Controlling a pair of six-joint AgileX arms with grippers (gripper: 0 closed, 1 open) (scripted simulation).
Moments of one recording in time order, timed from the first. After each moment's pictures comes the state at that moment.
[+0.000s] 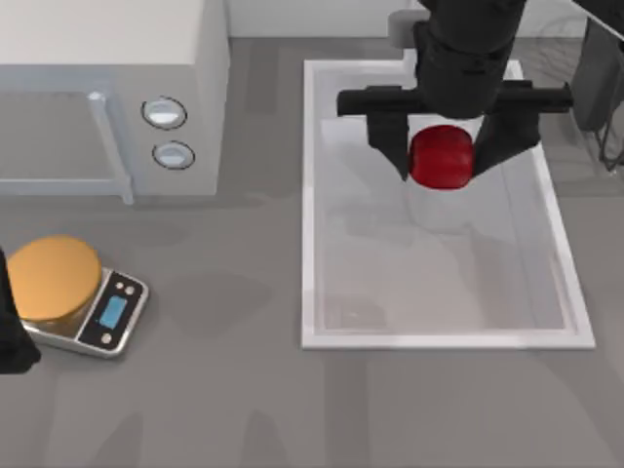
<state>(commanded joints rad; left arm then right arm) 0.00 0.00 0.00 0.00 0.00 0.00 0.56 2.16 2.18 -1.55 0.03 0.57</state>
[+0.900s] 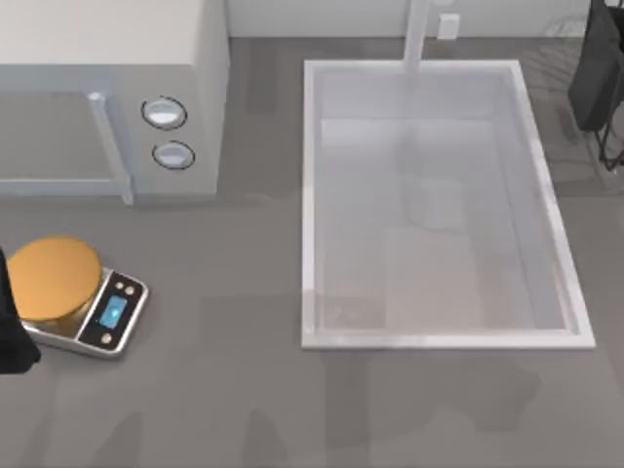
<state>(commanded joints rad) 0.00 0.00 0.00 0.00 0.00 0.00 0.07 1.60 1.40 -1.39 0.01 0.08</state>
